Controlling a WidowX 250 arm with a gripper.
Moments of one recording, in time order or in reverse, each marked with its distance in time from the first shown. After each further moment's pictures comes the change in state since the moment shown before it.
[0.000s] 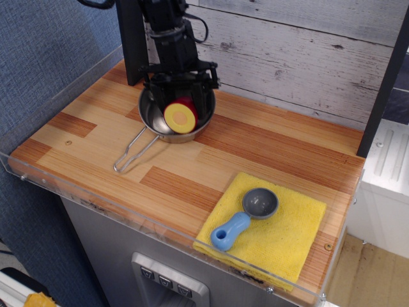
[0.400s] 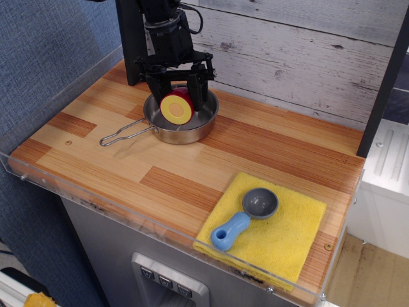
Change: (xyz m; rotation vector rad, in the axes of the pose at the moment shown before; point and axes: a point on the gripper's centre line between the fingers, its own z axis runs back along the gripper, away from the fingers) arm 0.003 0.003 0.006 0.003 -0.004 0.006
